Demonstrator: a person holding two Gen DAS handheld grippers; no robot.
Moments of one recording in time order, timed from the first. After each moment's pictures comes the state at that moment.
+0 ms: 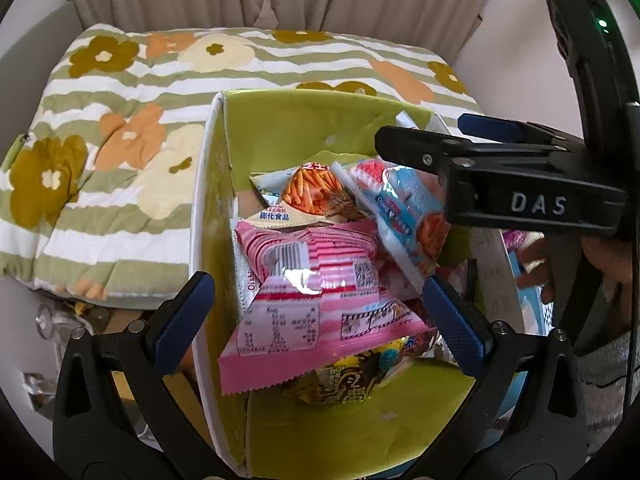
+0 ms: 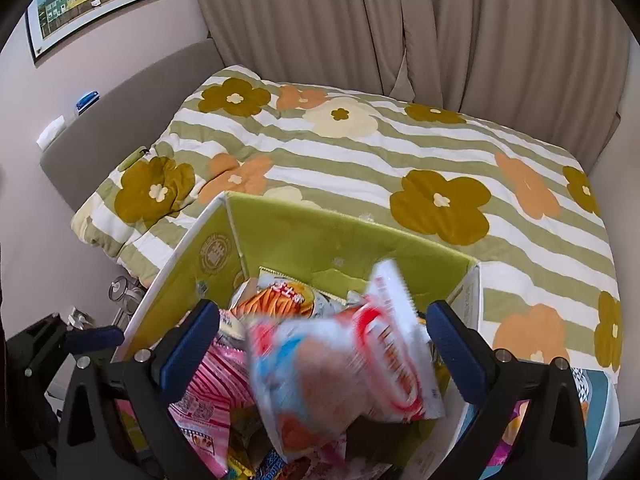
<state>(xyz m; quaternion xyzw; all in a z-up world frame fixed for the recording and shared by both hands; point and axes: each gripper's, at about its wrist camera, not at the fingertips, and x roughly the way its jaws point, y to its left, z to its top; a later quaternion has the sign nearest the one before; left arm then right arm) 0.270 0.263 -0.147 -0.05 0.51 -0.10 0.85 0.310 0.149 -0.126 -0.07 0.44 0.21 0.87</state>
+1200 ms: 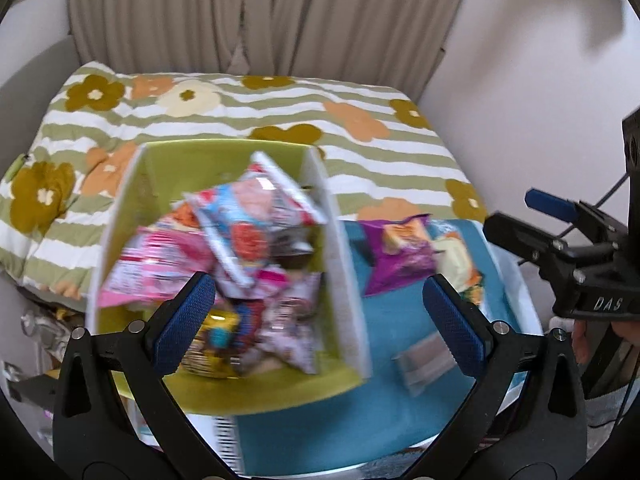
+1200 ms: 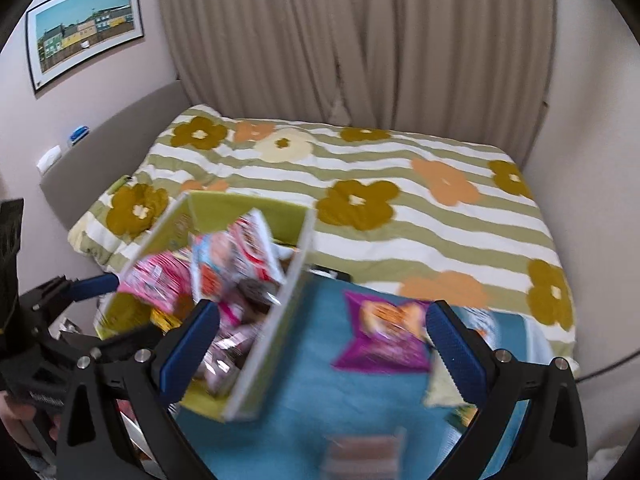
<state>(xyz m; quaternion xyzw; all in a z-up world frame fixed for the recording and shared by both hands) 0.195 0.121 -0.078 -0.07 0.43 -0.11 0.89 0.183 -0.025 -0.050 -0.05 0.40 0.14 0.91</state>
